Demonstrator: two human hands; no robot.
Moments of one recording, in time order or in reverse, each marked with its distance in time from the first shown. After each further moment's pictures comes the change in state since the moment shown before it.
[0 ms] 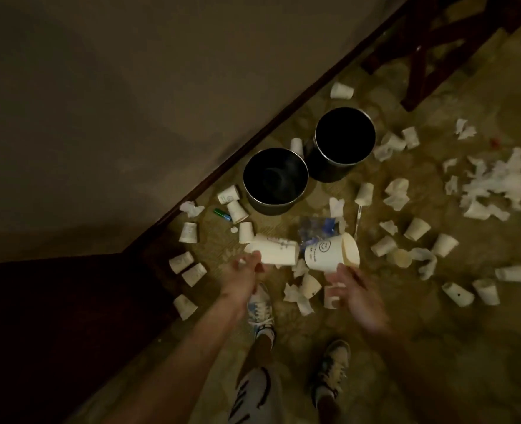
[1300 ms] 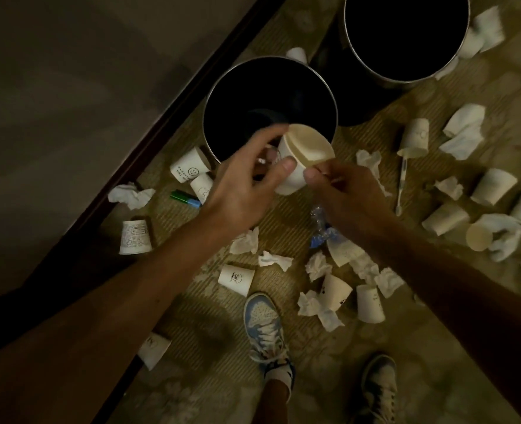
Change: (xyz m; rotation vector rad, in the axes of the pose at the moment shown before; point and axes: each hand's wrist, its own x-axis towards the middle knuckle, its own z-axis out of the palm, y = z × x) left_hand 0.369 0.000 0.095 0.518 -0.477 0.806; right_hand 0.335 0.014 0.105 -0.348 0.001 -0.376
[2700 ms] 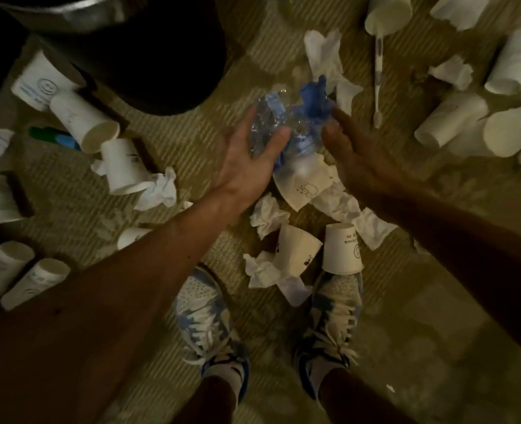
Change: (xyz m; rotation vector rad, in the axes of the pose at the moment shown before) left_hand -0.008 -0.150 0.233 0.068 0.097 -0.299; right_hand 0.010 0.277 -0.039 0.111 -0.014 -0.056
